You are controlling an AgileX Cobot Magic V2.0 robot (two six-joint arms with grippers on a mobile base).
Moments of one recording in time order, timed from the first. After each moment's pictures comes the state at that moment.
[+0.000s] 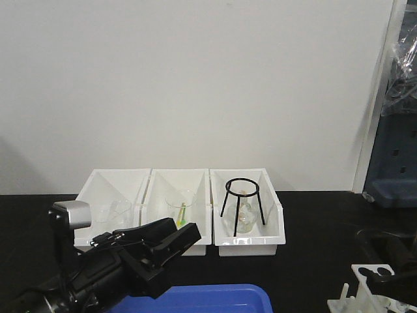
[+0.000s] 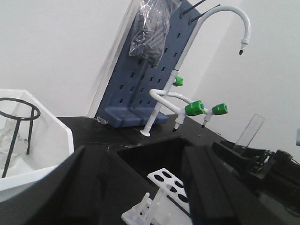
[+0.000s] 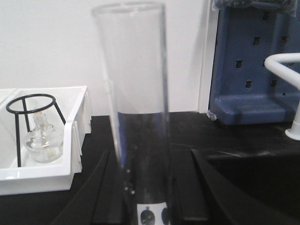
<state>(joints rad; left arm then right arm) -0.54 1.46 -0.68 0.48 -0.85 -0.82 0.07 1.27 -0.41 0.20 -0.67 -0.16</state>
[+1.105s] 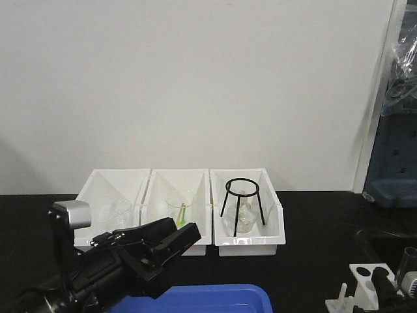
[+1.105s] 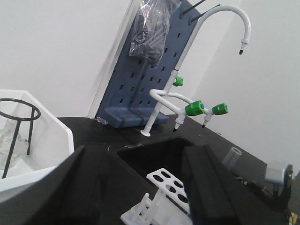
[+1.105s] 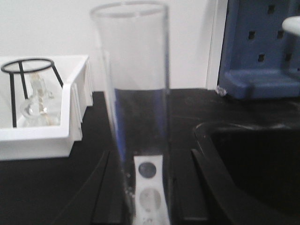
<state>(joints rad) -0.54 1.46 -0.68 0.48 -0.85 -0.82 0.07 1.55 -0.29 0.10 -1.04 -0.04</state>
